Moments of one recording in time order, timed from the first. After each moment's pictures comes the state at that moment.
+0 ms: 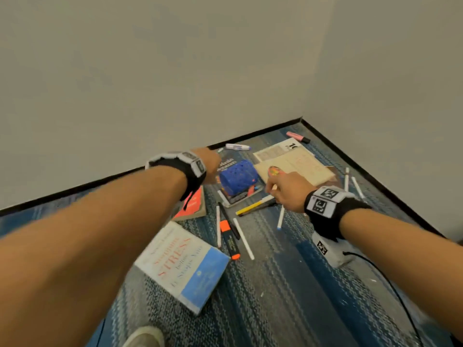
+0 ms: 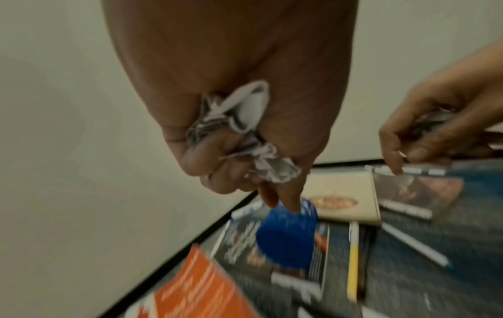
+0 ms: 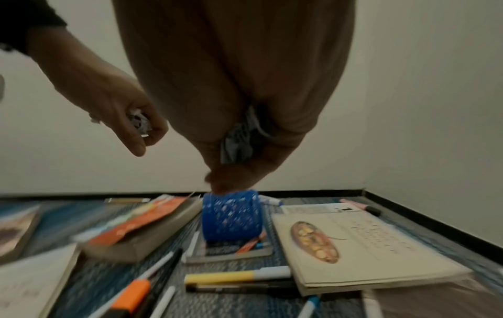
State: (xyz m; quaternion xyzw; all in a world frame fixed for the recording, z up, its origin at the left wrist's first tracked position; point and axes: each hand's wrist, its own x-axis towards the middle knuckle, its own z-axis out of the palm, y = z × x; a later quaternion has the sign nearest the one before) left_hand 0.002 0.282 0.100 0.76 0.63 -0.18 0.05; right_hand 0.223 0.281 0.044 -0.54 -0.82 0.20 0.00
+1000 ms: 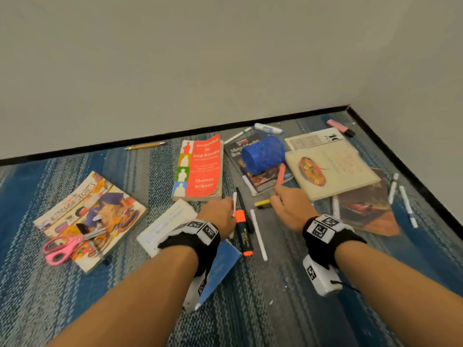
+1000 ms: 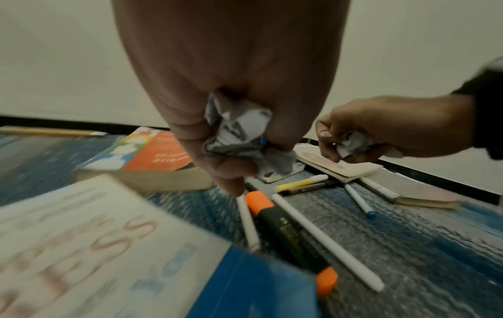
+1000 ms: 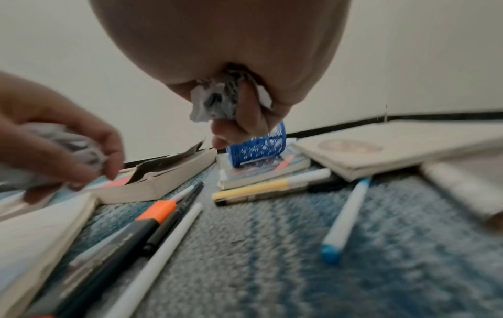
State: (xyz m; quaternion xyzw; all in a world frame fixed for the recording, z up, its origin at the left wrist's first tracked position) left_hand -0.002 0.215 -0.052 0.62 0.75 0.01 0.25; right_hand 0.178 0.292 -0.057 -0.49 -0.83 0.26 0.10
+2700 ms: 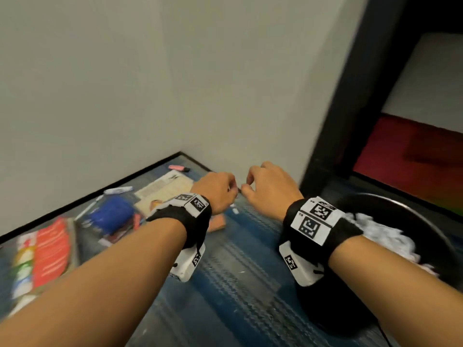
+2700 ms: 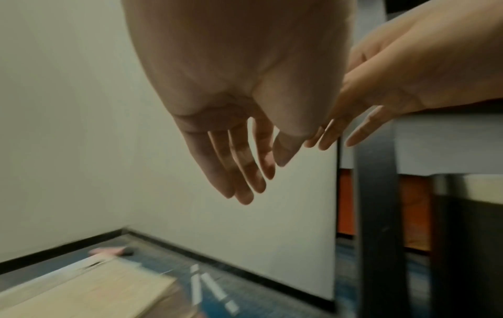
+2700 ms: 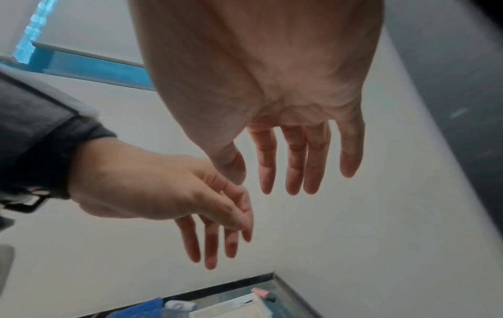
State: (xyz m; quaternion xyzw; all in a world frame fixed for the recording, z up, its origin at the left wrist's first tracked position) left_hand 0.325 0.230 0.133 0.85 0.50 0.11 0.16; right_hand 0.458 0.159 0.163 -0.71 -0.68 0.01 0.16
